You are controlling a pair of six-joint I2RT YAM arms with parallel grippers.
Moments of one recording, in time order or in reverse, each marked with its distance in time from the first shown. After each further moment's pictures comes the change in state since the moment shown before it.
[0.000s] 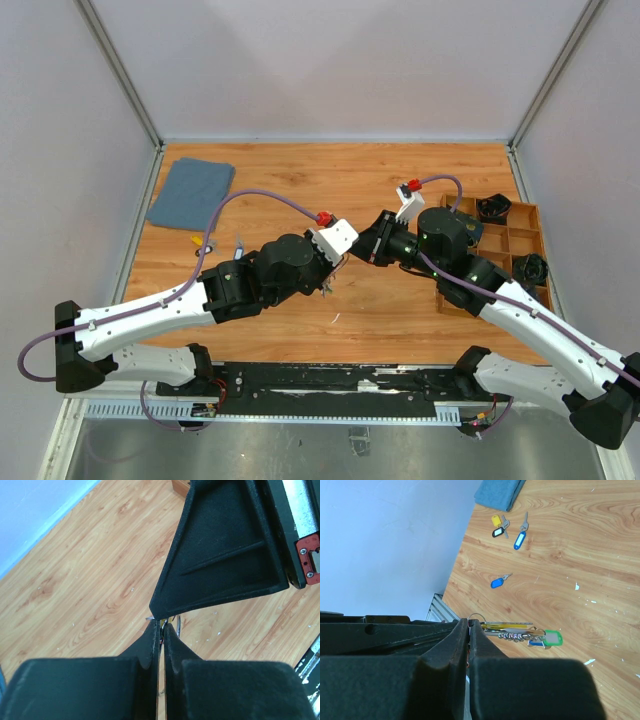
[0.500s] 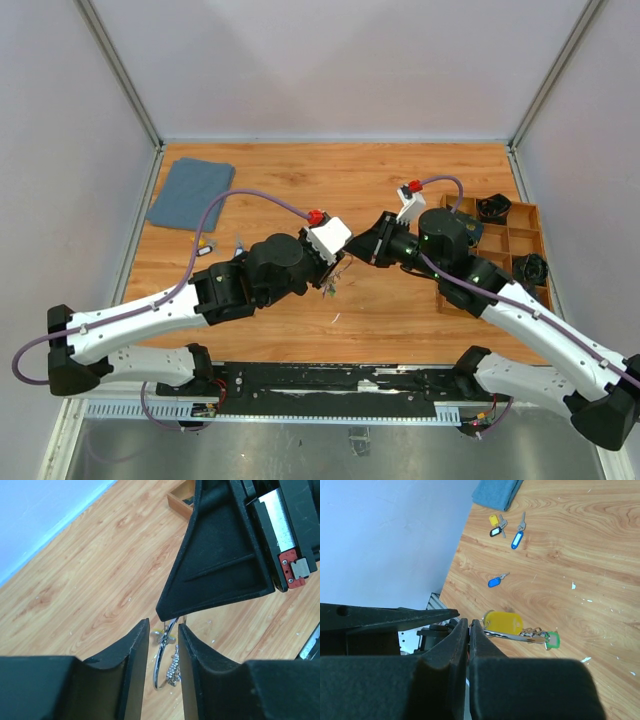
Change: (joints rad) left arm 0.000 -0.036 -0.008 0.028 0.018 -0.001; right arm 0.000 -0.008 0.001 -0.016 0.006 -0.013
